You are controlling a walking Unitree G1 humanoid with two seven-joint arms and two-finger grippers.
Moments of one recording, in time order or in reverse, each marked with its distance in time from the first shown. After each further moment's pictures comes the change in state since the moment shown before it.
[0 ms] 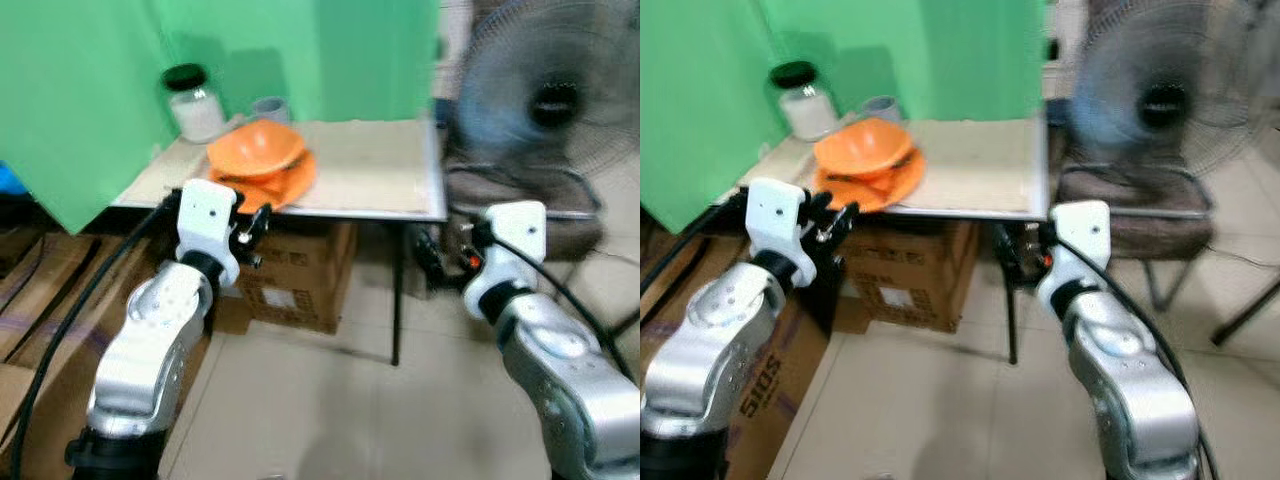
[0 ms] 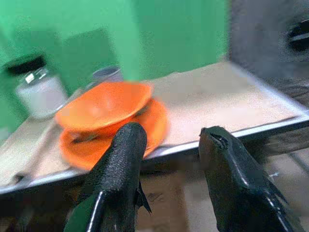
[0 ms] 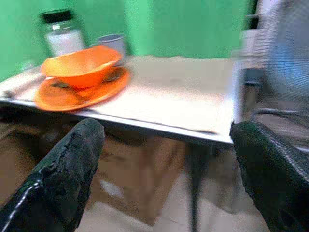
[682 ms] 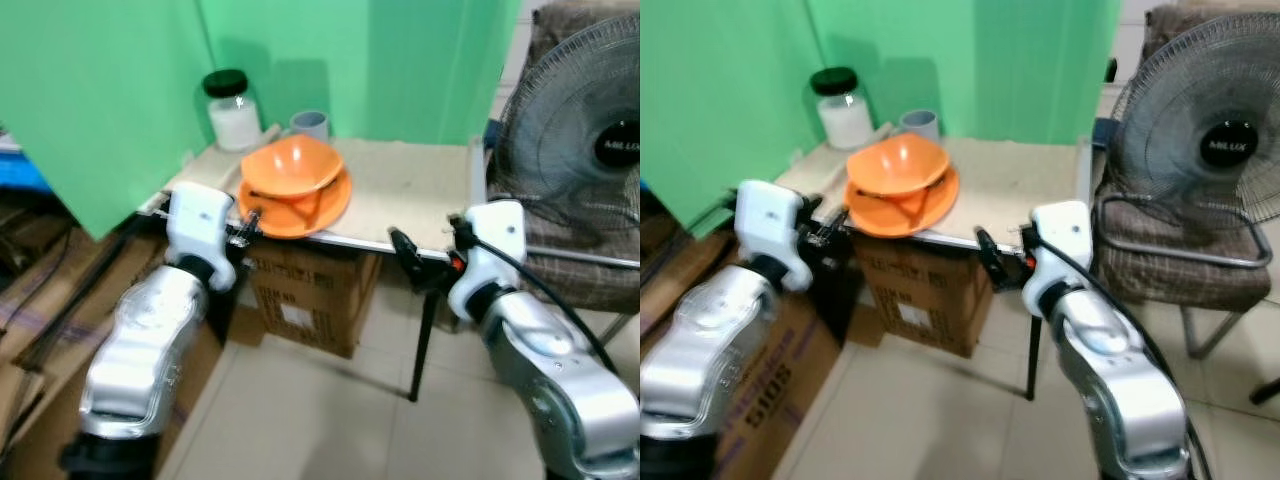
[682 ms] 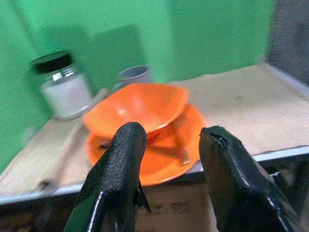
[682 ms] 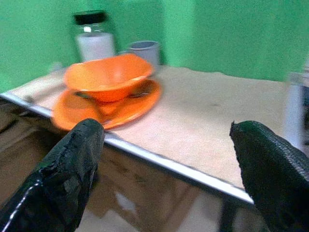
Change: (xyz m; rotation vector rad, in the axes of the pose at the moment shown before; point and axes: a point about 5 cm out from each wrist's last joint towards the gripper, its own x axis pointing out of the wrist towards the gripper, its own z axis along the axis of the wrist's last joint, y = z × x) left arm 0.000 -0.009 -0.001 0.000 0.004 -0.056; right arm 0.001 -0.005 -0.004 -0.021 0.018 0.008
